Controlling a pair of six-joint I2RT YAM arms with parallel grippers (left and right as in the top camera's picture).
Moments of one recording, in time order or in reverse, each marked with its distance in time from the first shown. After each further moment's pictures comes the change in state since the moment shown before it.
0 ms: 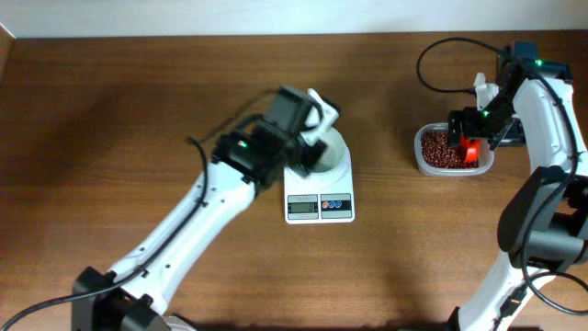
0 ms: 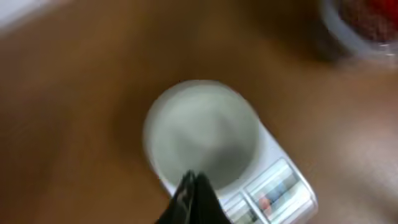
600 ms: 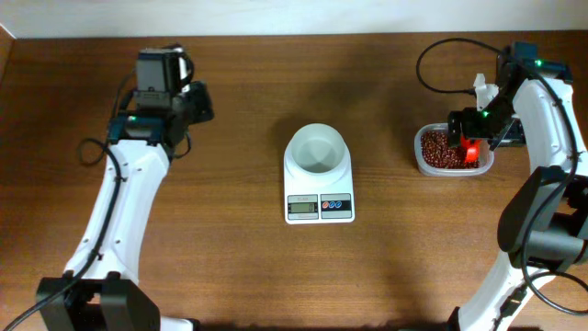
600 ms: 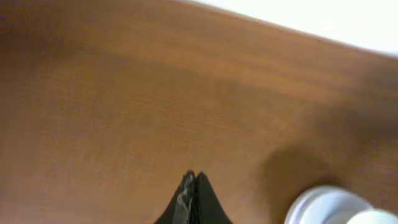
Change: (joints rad) left arm 0.496 0.000 0.000 0.029 -0.058 -0.357; right arm 0.000 0.000 0.000 0.000 0.000 0.000
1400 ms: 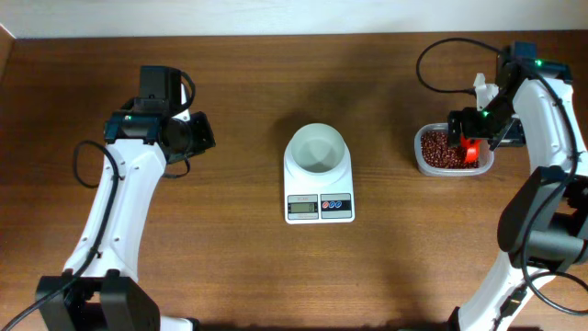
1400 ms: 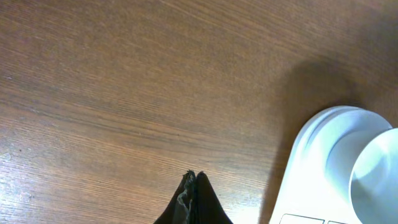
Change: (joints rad) left arm 0.015 0.006 0.000 -0.312 0.090 -0.063; right arm 0.000 0.000 0.000 0.000 0.000 0.000
